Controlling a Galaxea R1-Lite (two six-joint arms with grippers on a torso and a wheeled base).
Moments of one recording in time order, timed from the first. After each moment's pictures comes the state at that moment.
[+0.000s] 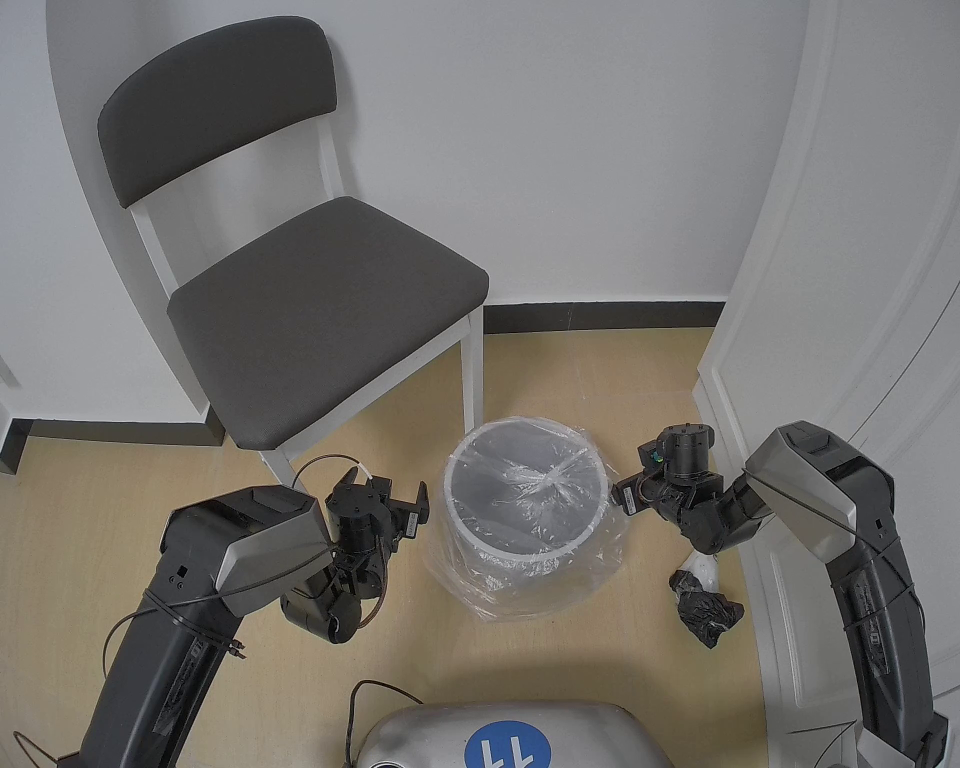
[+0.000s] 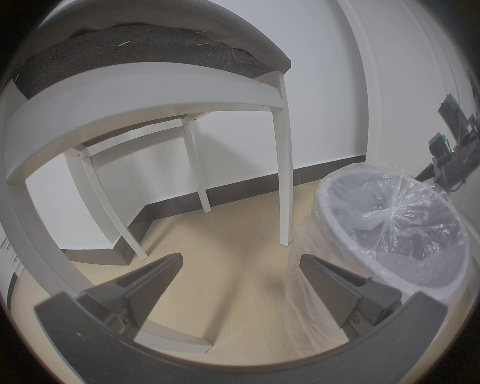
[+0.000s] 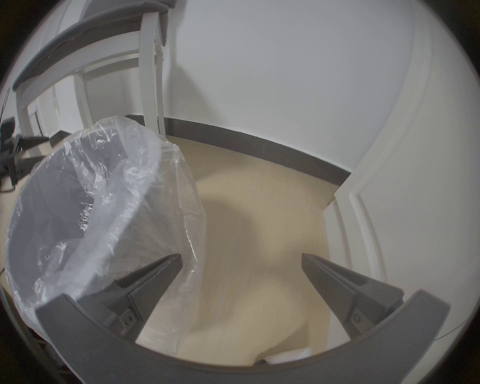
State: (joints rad) left arm -0.40 2.80 -1.26 -1.43 0.33 0.17; right arm 0.24 2.70 -1.52 -0.77 -0.14 -0.25
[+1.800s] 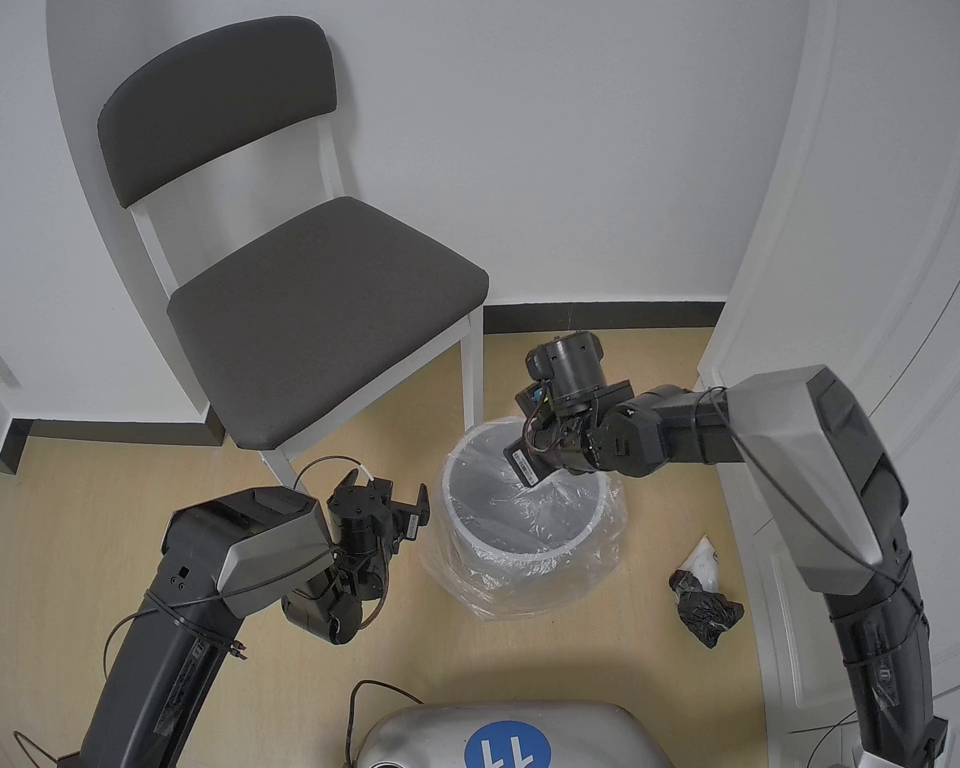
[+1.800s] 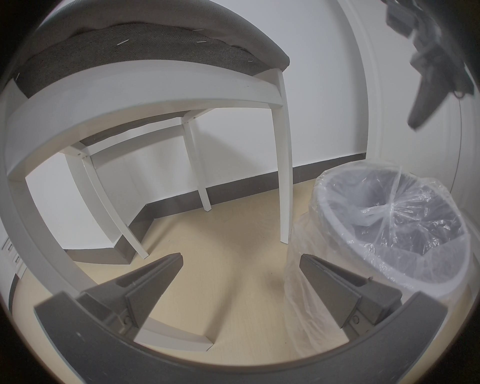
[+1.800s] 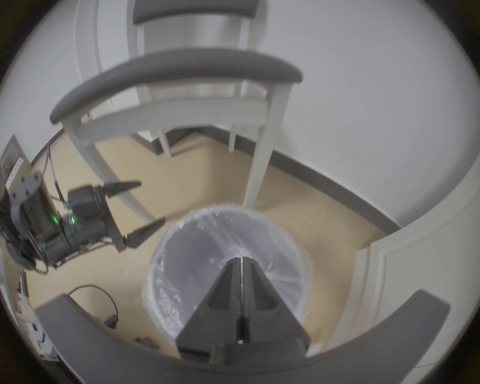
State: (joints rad) left arm -0.40 2.80 -1.26 -1.42 0.33 0.17; right arm 0.56 2.51 -1.94 0.04 -0.21 -0.25
